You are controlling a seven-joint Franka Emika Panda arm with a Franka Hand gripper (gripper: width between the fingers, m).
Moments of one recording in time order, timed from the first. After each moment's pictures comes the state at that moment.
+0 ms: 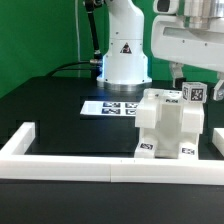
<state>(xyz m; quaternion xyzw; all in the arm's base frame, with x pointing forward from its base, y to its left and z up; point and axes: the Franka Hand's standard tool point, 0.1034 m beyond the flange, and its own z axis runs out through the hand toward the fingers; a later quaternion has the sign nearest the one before) 0.576 0.084 0.113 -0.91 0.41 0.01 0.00</state>
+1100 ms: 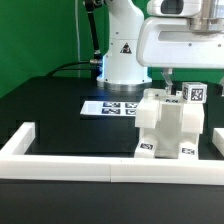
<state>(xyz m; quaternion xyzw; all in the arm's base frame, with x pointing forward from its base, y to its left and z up) 0.575 0.083 0.111 -1.00 -0.05 0.00 -0.01</state>
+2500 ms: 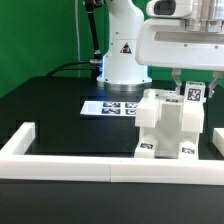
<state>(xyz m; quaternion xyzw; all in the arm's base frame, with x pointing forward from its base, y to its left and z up) 0.575 0.082 0.109 -0.99 0.13 0.00 -0.01</state>
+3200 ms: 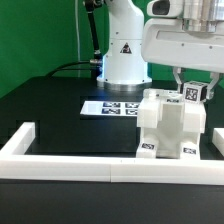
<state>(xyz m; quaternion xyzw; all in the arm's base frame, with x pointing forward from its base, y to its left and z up) 0.575 0.084 0.109 -0.93 0.37 0.00 0.00</state>
